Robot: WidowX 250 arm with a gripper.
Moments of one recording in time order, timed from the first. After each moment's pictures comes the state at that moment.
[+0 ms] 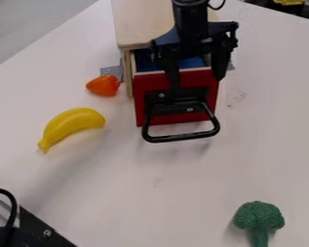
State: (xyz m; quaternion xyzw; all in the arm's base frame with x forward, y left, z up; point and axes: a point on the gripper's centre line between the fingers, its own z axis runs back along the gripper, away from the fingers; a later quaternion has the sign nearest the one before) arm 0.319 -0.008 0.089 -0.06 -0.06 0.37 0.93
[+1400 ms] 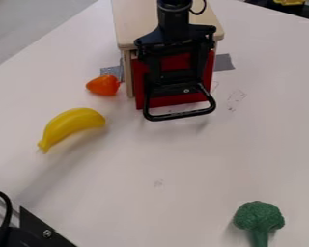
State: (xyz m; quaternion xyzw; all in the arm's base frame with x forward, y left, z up) arm 0.335 0.028 0.072 -0.02 -0.08 0.38 0.92
